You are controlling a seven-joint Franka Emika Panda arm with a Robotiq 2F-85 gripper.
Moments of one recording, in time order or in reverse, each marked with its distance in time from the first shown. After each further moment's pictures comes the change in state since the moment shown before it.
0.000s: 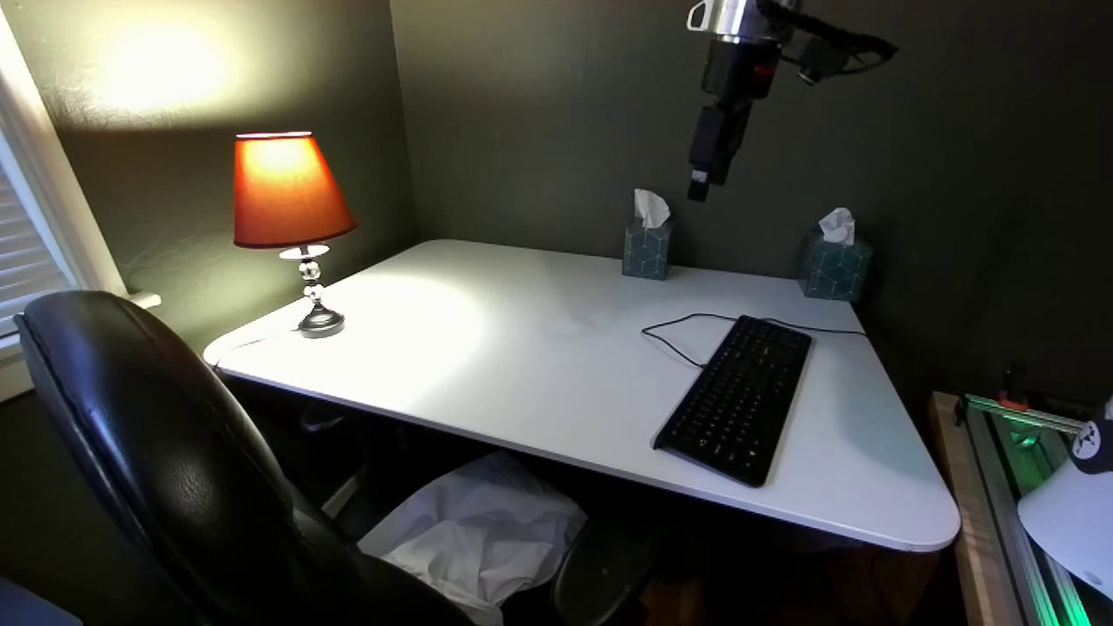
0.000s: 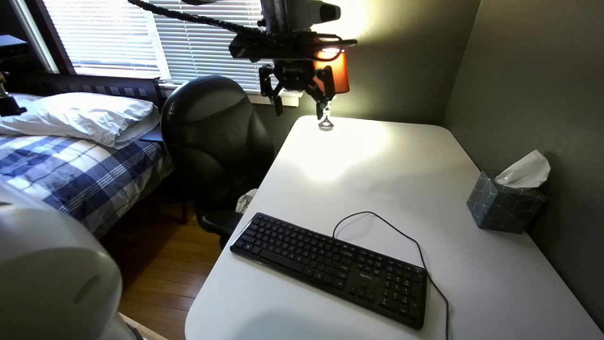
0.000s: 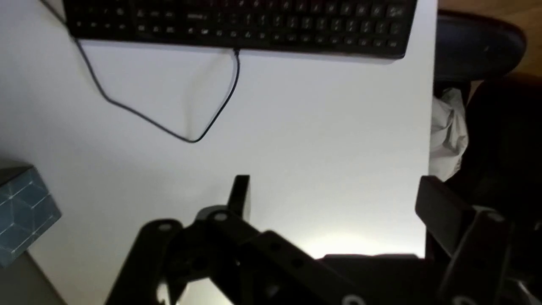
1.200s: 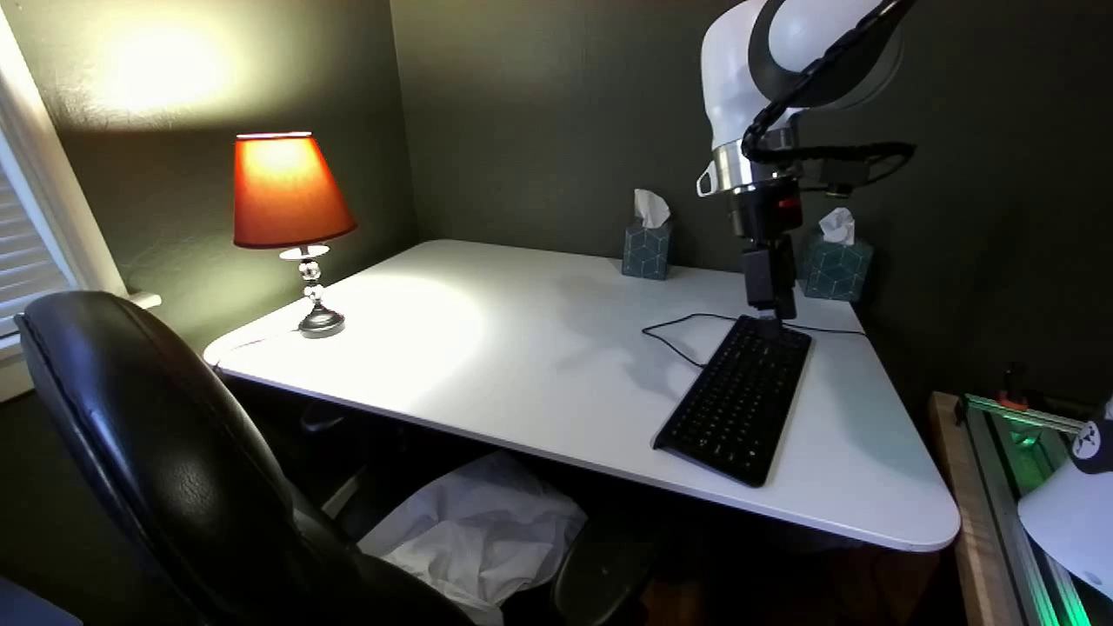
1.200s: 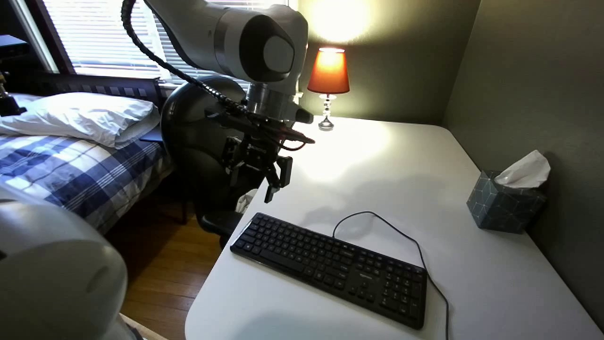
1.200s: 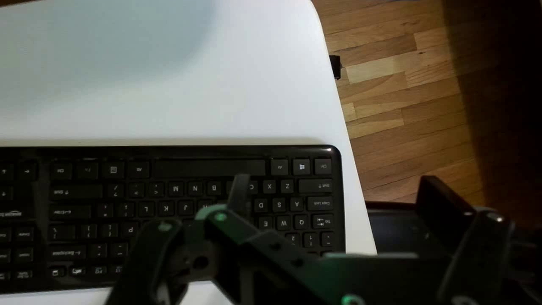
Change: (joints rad) arm 0.046 0.187 -0.009 -0.121 0.184 -0.177 -0.031
